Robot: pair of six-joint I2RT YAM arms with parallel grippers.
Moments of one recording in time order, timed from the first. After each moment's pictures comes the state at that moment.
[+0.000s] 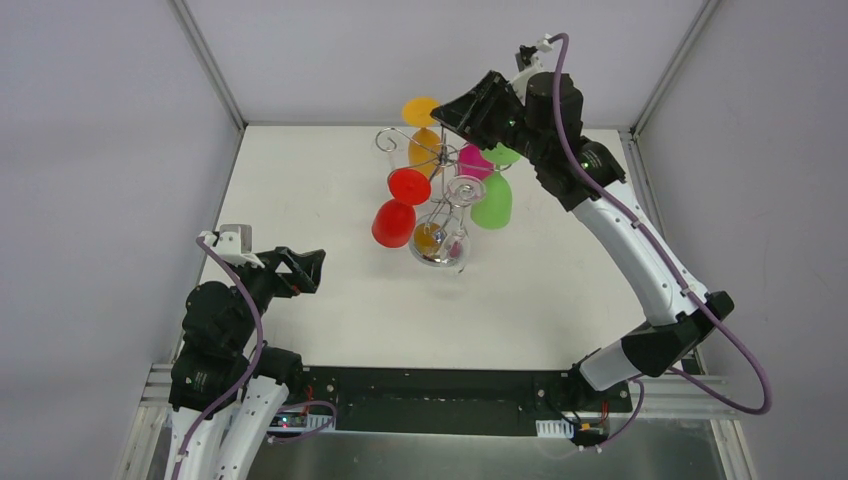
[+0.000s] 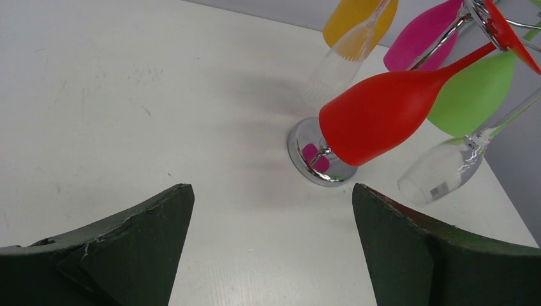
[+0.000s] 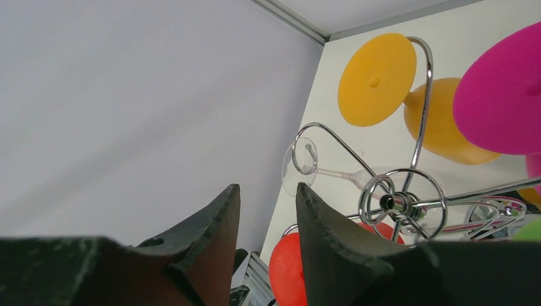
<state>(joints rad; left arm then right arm) -0.21 0.23 0.74 -0.60 0.02 -0.36 0.62 1.51 1.80 -0.44 -0.13 0.92</state>
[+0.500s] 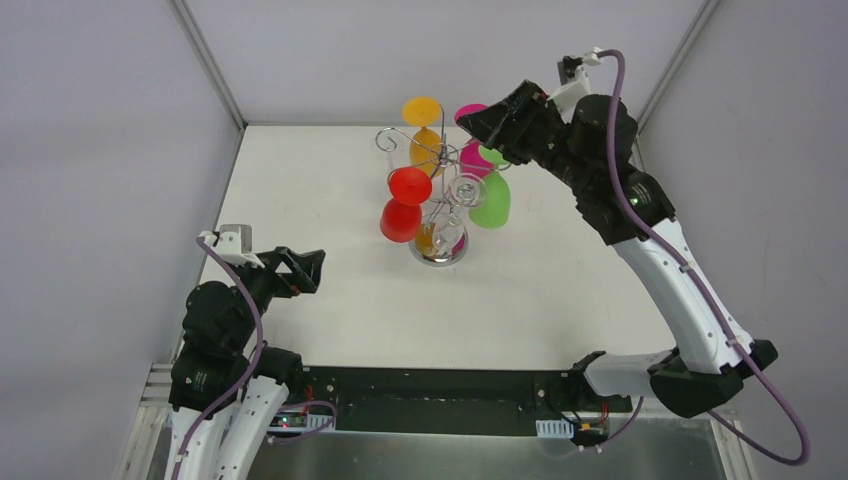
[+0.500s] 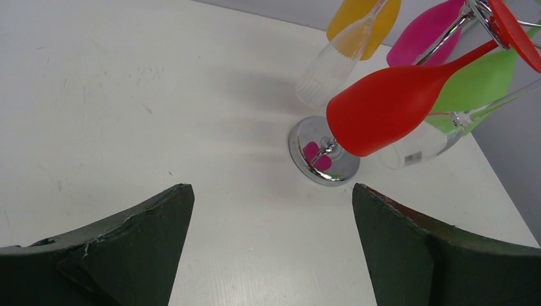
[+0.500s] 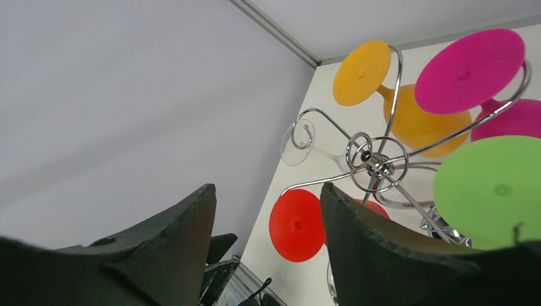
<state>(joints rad) -0.21 0.23 0.74 -0.61 0.02 -0.36 0.62 1.32 1.71 -0.48 -0.08 0.84</state>
